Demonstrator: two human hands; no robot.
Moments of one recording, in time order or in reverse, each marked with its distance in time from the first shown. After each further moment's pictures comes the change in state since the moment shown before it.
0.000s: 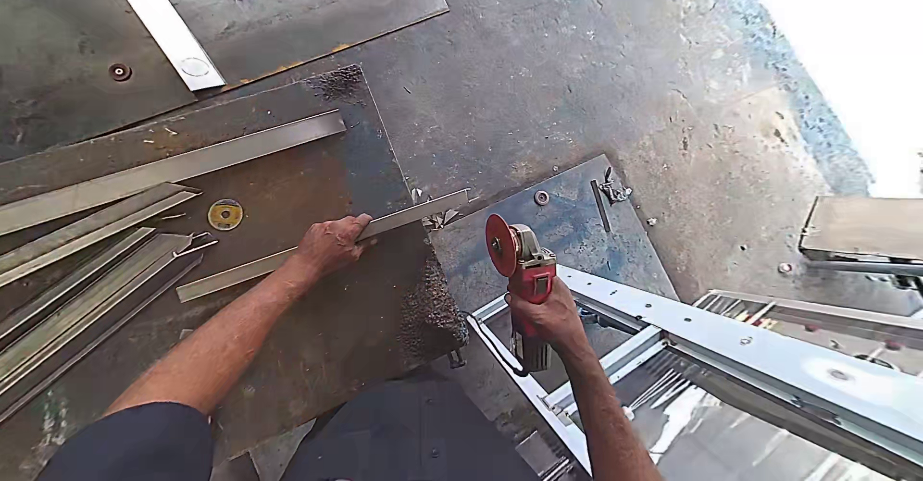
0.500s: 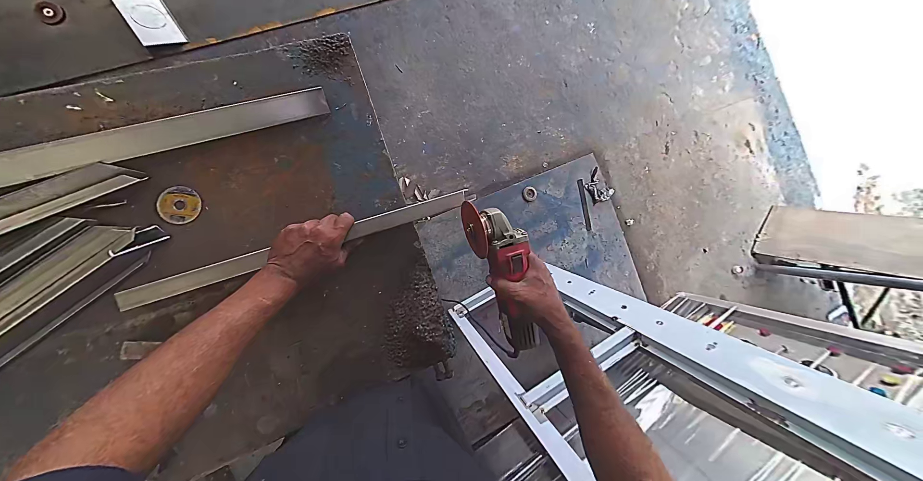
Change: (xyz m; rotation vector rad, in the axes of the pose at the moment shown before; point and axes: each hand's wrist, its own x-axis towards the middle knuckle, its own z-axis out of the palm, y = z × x) left_hand -0.004 0.003 0.013 0.172 0.219 0.053; right_hand 0.064 -0.007 0.010 -0.171 -0.132 0.026
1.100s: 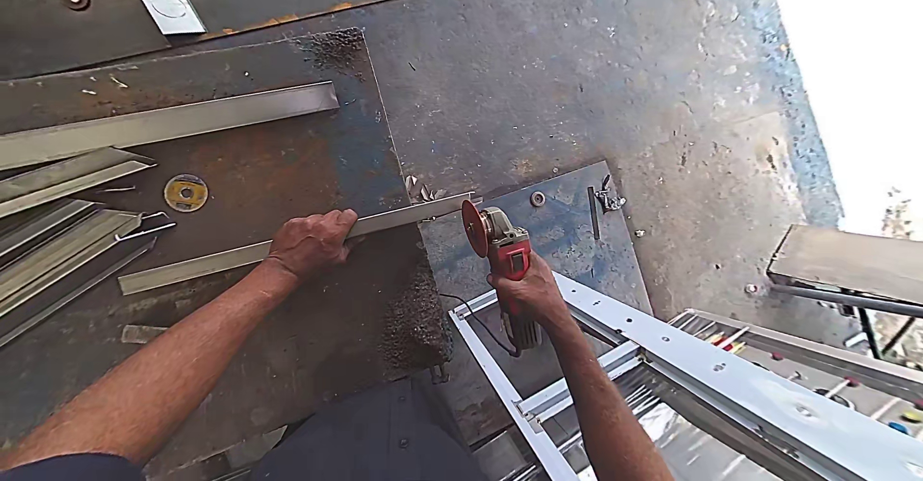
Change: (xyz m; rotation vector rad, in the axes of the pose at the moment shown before) left_hand 0.001 -0.001 0.002 -0.009 0.004 0.003; right_hand 0.019 0.003 -0.002 -0.036 -0.046 -0.028
